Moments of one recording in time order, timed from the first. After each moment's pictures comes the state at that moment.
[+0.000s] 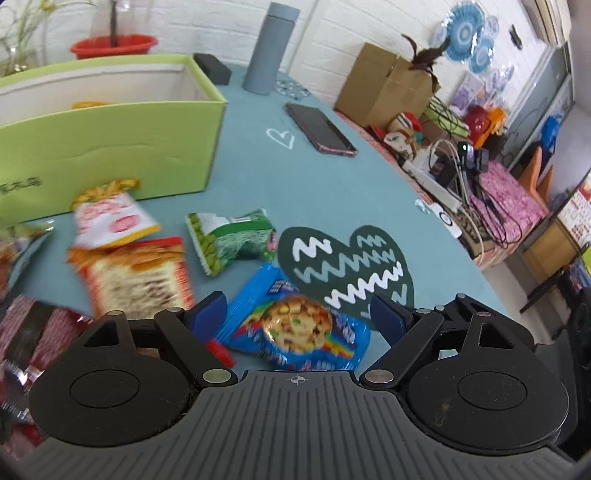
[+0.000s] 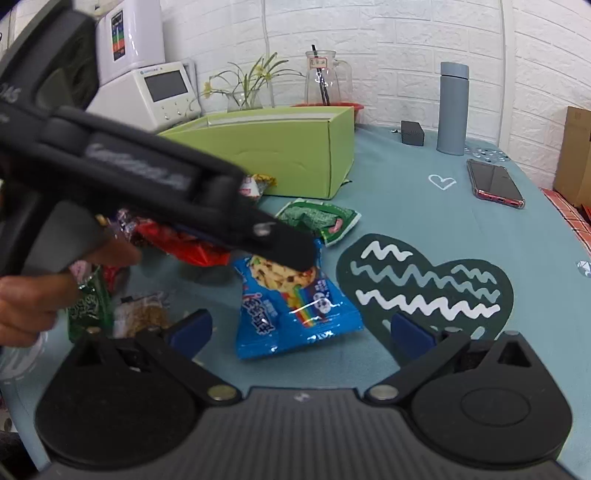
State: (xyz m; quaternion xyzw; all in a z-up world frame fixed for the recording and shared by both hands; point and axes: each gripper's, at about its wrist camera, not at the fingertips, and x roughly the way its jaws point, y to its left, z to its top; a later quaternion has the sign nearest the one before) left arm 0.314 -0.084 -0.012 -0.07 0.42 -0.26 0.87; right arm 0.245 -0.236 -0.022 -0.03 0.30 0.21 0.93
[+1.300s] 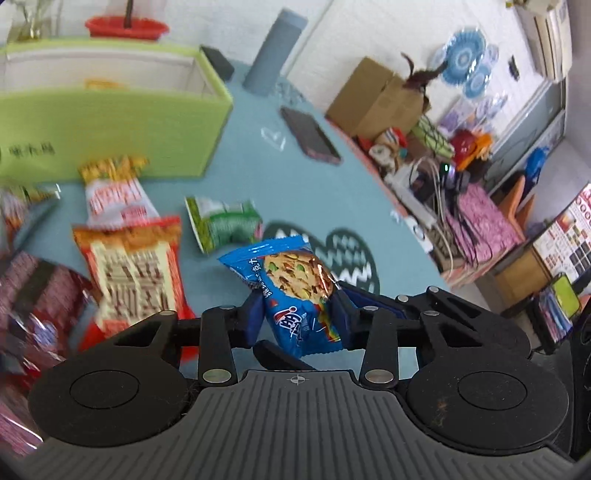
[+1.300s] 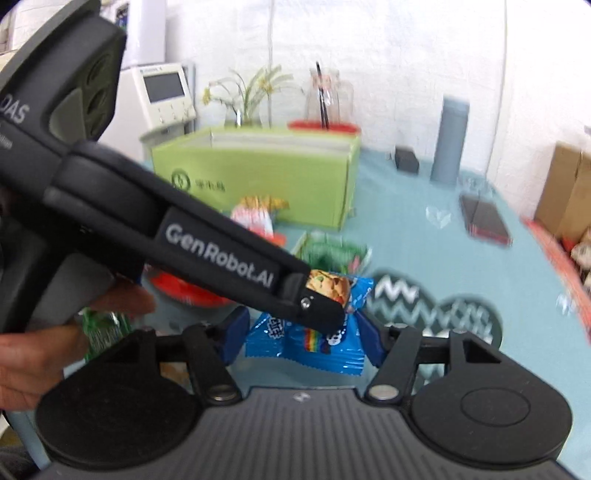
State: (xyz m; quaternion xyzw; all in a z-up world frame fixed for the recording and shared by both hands) left arm 0.290 -0.053 0.009 -0.14 0.41 -0.27 0.86; right arm 0.226 -0.185 0.019 -0.09 0.26 0.18 0.94
